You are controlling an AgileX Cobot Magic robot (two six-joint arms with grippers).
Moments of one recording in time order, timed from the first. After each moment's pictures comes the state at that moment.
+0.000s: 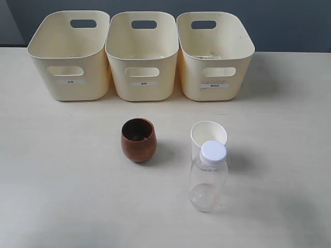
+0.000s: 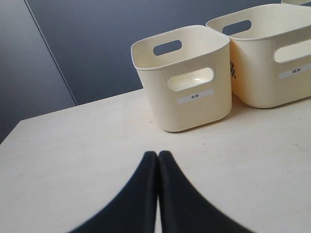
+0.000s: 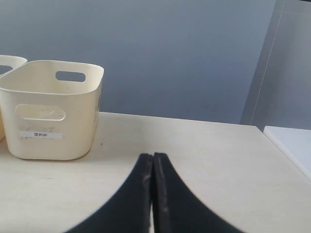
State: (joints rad) left arm -0.08 0.00 0.00 0.11 0.23 0.12; right arm -0.05 0.00 0.00 0.04 0.15 -0.13
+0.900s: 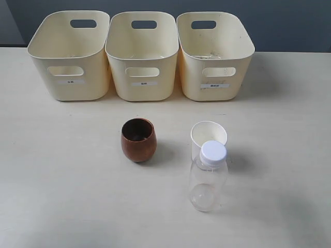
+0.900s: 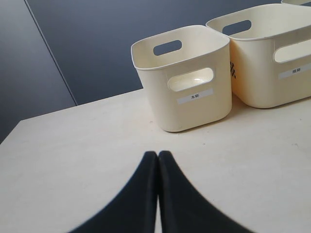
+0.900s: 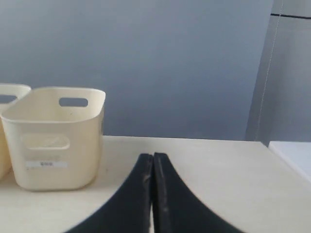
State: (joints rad) left arm -0.08 0.00 0.00 0.11 0.23 0.12; right arm -0.05 0.00 0.00 0.09 0.07 -0.12
